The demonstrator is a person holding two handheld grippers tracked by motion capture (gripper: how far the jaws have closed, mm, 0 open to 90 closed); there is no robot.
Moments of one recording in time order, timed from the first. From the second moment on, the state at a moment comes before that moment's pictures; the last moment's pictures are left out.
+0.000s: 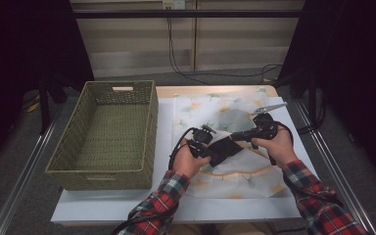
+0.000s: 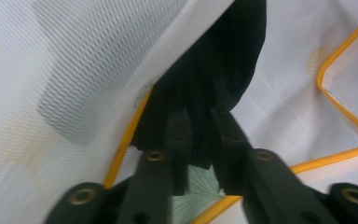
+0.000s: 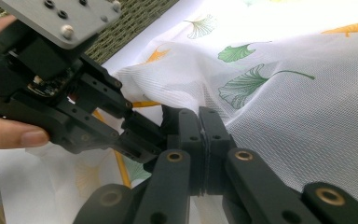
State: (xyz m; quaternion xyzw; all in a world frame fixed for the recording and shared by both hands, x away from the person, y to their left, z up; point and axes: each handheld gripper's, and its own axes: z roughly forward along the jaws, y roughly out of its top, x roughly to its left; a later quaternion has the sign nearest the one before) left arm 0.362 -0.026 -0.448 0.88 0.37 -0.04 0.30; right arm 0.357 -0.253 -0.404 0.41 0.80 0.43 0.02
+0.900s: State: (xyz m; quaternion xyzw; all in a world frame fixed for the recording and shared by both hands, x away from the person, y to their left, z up) left arm 0.382 -0.043 -0.466 0.87 0.38 -0.02 0.32; right arm 0.362 -0.256 -0.413 0.42 0.80 0.43 0.02
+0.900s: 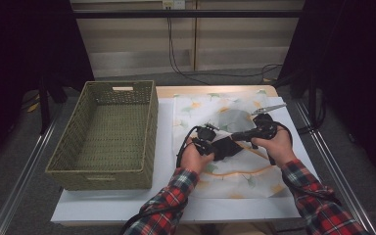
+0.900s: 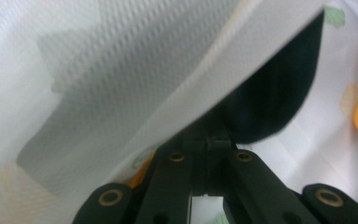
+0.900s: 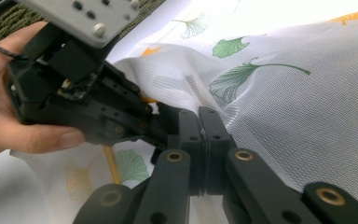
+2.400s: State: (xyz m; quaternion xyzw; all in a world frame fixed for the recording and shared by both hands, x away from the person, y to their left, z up) left arm 0.358 -0.007 -0.437 0.87 0.37 -0.02 0.33; right arm 0.346 -0.255 -0.415 0.42 0.80 0.42 0.00
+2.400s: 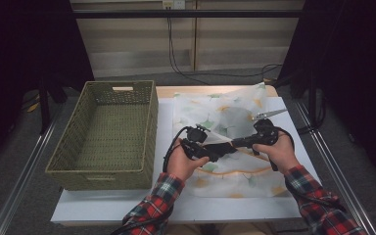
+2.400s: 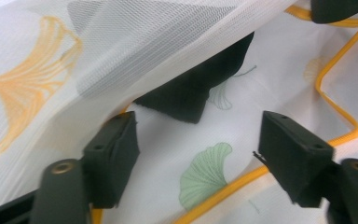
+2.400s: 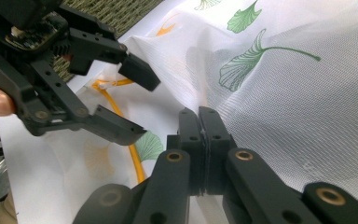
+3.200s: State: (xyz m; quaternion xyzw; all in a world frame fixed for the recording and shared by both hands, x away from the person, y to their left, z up) left arm 0.358 0.023 -0.433 0.86 0.40 0.01 0.33; right arm 0.335 -0.261 -0.431 0.42 0.81 0.40 0.00
